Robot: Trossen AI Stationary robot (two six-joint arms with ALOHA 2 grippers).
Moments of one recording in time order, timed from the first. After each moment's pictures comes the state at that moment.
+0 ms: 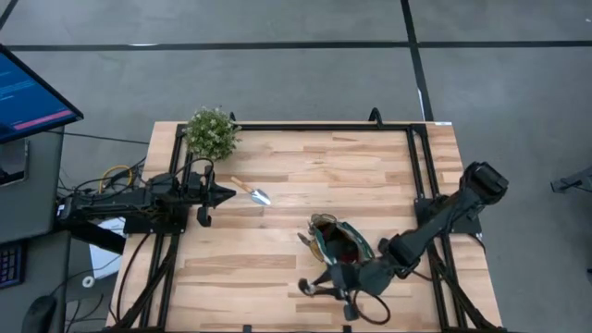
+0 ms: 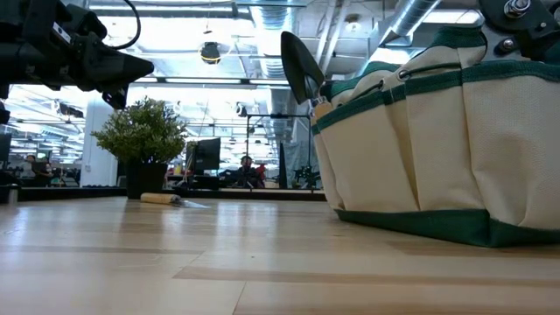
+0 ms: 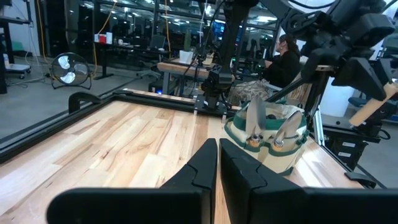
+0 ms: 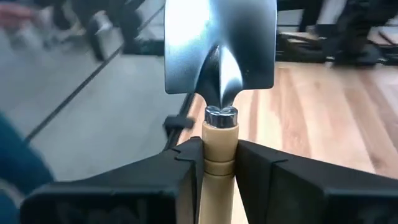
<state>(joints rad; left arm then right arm) 0.09 0.01 0.01 0.21 0.04 -0.11 0.68 1.63 1.13 0.08 0.36 0.28</state>
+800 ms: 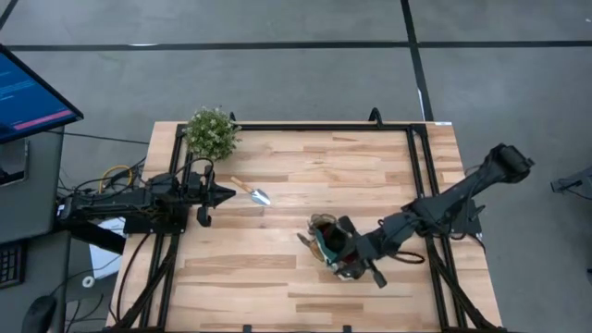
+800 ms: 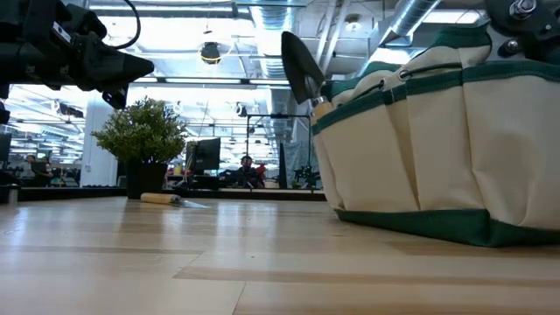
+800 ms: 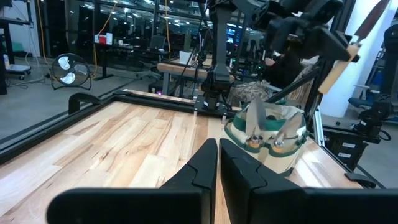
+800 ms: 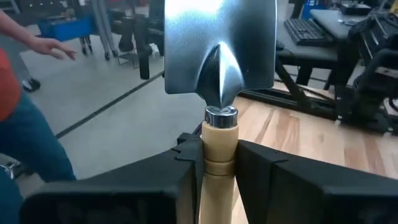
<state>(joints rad) 0.09 0.01 0.01 0.21 0.04 -0.11 0.52 1.29 0.86 0.19 0.02 0.01</state>
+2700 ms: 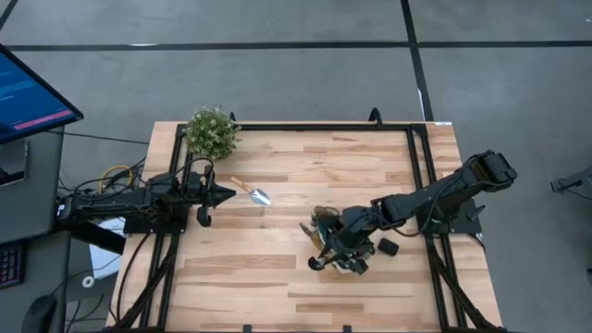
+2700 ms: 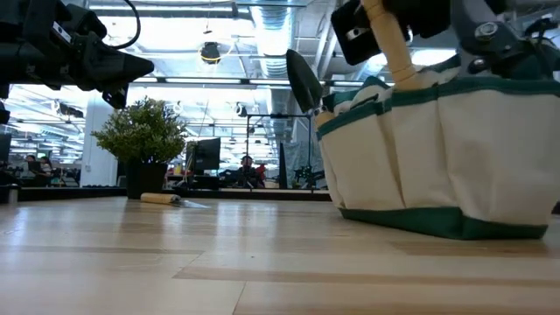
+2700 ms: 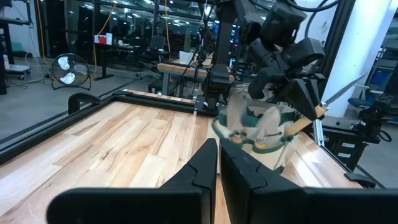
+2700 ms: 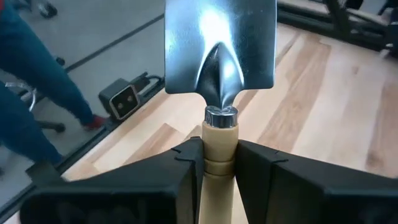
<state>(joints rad) 0.09 0.01 0.01 0.21 0.04 -0.11 0.32 1.49 0.85 0.11 -0.29 -0.16</state>
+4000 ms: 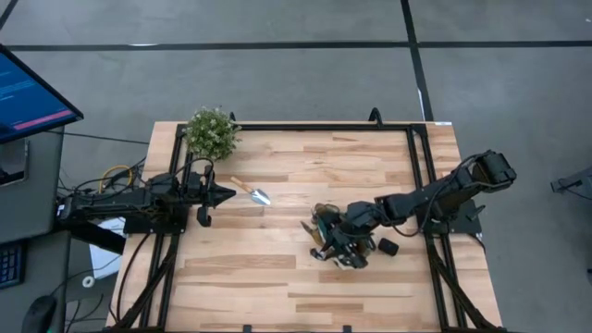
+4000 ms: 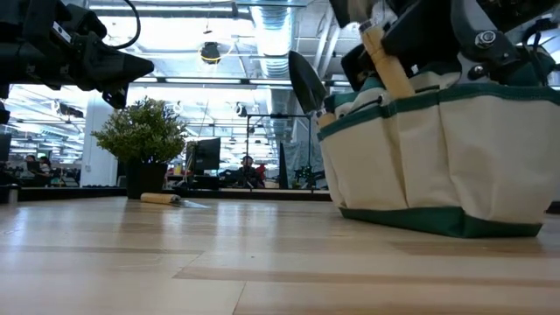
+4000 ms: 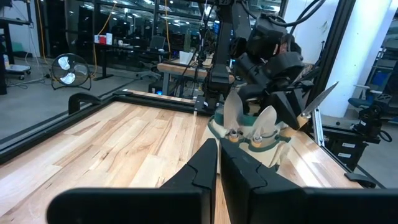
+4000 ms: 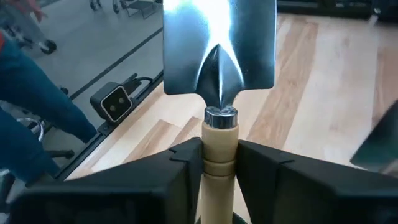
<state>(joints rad) 0.09 0.01 0.01 0.21 0.04 -0.11 0.26 1.49 0.68 0.34 -0.31 -0.02</state>
